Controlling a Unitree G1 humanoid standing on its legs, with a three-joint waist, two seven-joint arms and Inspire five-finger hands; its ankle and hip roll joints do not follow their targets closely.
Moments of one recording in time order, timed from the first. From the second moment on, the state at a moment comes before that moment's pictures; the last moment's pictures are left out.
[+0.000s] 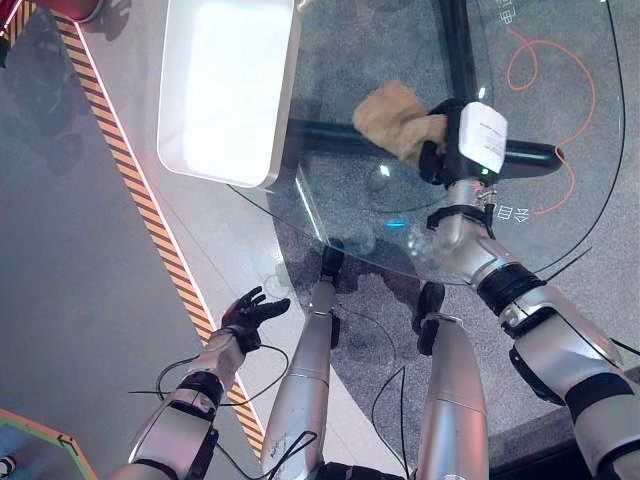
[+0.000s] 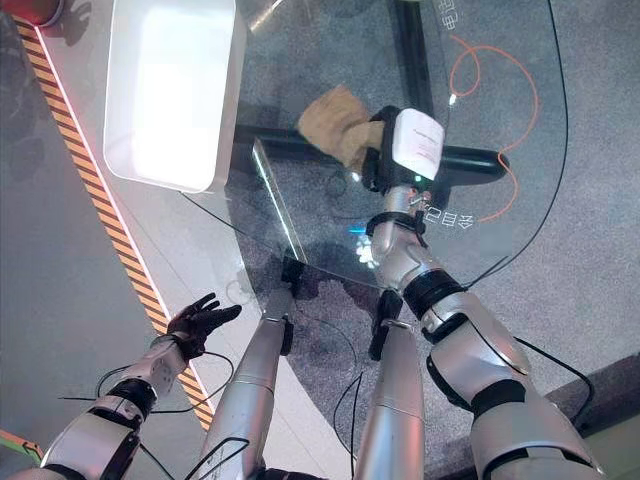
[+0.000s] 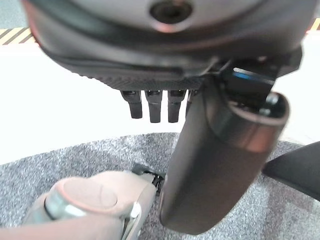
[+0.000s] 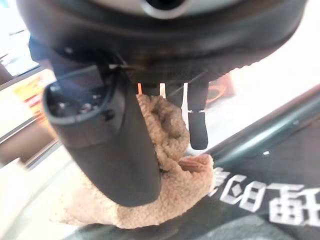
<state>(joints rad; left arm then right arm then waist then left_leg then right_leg) -0.53 0.34 -0.27 1.10 -0.77 0.01 0.05 -1.08 -0.48 0.67 0.90 -0.11 0.11 -0.79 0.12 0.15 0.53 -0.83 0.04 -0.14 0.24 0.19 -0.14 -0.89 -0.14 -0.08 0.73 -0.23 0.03</state>
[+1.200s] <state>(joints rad) -0.59 0.45 -0.26 1.13 -0.78 0.04 -0.01 -1.03 -0.60 0.27 1.23 0.24 -0.01 -0.88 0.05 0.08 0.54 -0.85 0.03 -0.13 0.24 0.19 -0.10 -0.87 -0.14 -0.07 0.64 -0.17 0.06</state>
